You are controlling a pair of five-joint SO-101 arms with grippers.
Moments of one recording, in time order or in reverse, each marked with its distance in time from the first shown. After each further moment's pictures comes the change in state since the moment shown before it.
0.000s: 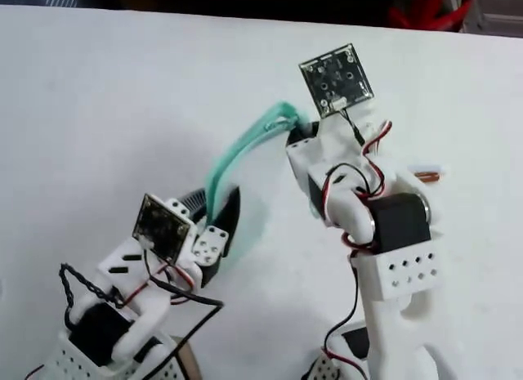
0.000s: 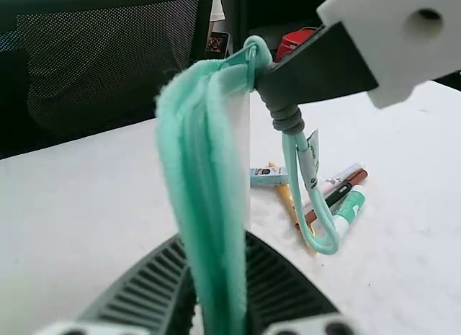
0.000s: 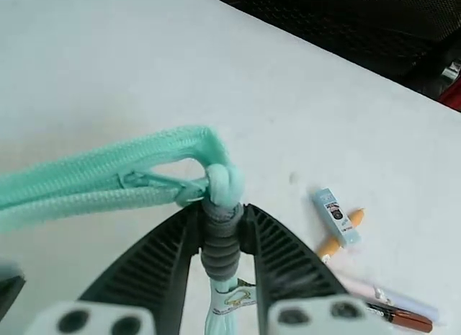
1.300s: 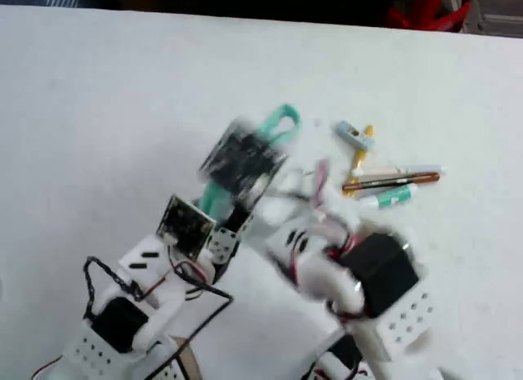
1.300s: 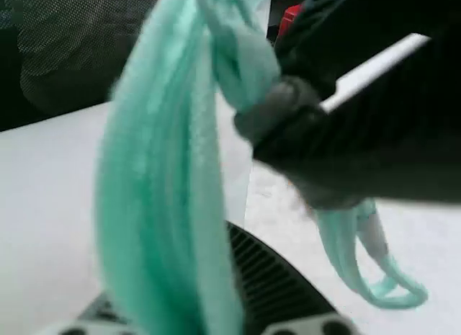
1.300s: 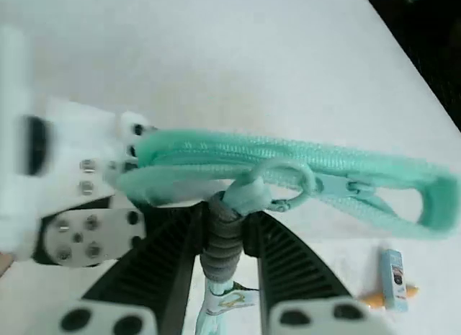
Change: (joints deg) left arm 0.0 0.3 11.3 -8.5 -1.8; right arm -25.8 -4.8 -7.5 16.4 12.9
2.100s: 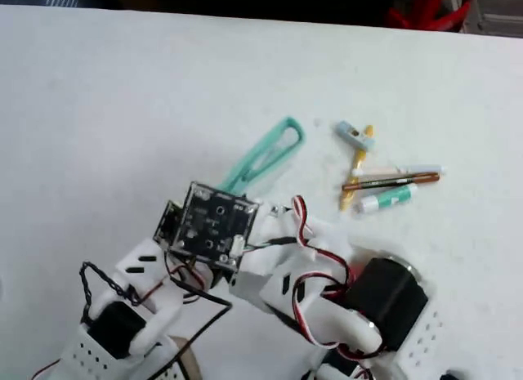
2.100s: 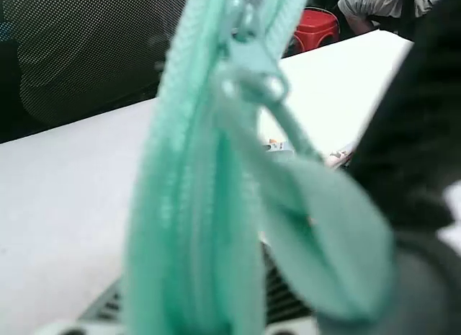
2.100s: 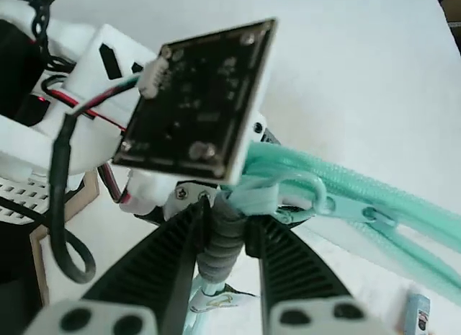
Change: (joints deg) left arm 0.3 -1.1 -0.5 1.6 -0.2; right arm -13.5 0.1 -6.3 10.0 2.0
